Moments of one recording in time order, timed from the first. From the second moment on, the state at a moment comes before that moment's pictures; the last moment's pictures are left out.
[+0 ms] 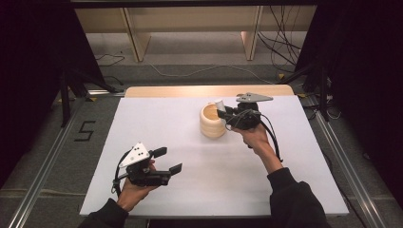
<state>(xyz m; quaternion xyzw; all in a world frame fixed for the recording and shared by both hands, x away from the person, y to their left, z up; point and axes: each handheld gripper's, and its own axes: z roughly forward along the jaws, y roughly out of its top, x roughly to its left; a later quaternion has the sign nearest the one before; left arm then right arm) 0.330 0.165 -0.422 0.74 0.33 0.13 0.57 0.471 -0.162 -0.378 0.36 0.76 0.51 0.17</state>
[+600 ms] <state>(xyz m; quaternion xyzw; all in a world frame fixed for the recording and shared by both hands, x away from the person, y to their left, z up) 0.329 0.165 -0.422 0.74 0.33 0.13 0.57 0.498 -0.147 -0.378 0.39 0.75 0.51 0.18</state>
